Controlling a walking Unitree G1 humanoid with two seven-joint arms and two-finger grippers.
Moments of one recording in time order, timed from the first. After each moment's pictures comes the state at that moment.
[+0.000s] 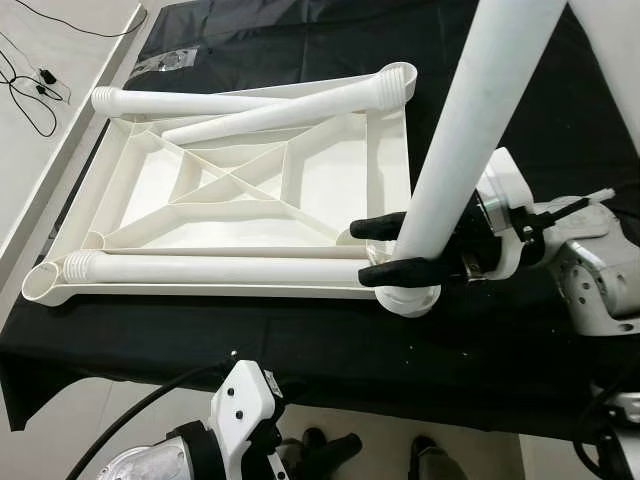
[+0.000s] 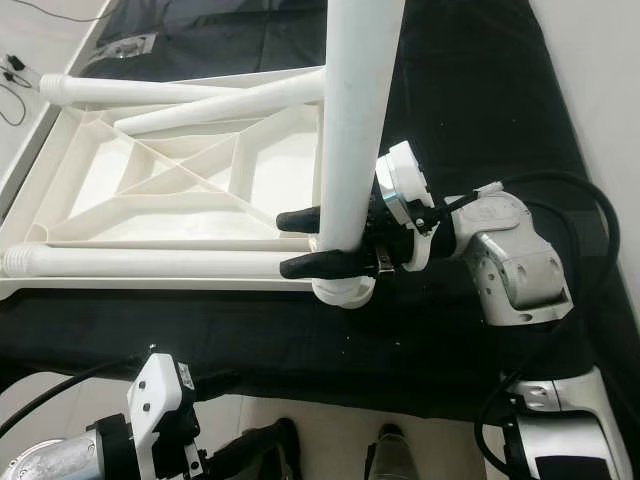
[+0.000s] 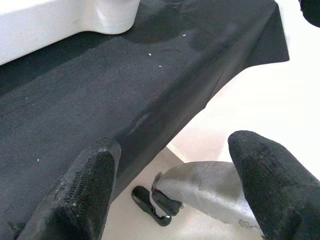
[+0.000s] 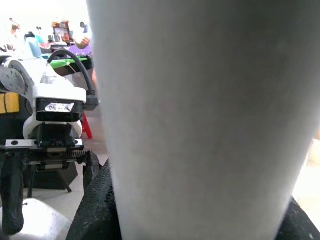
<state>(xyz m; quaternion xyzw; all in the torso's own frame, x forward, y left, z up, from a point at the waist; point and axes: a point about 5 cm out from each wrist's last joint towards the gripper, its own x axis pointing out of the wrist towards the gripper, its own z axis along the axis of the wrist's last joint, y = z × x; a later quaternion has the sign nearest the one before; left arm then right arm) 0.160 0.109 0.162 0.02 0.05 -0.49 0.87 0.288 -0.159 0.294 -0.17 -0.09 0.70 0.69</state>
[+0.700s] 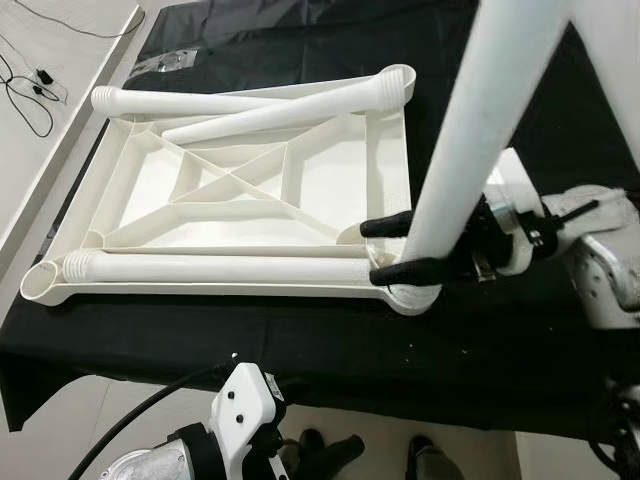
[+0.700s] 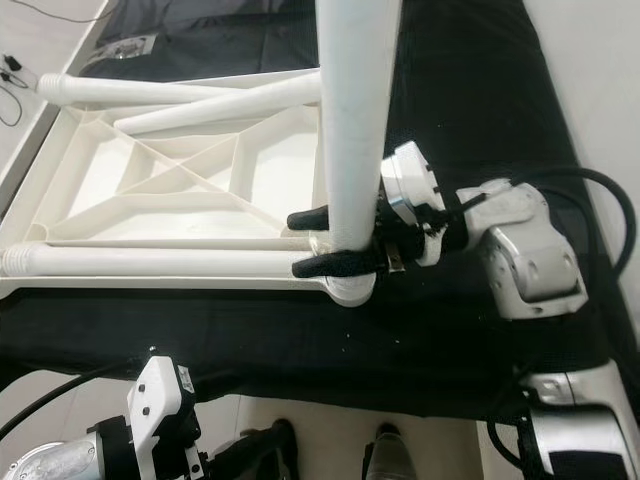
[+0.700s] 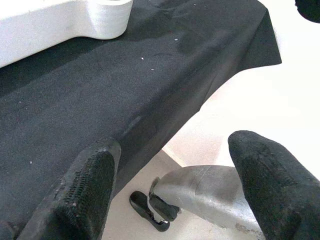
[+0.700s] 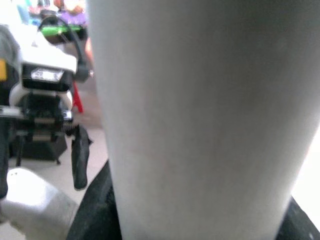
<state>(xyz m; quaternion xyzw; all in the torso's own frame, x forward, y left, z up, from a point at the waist) 0.159 0.108 0.163 0.02 0.05 -0.49 0.87 0.293 -0.163 0.297 -0.23 -0.08 0.69 0.68</state>
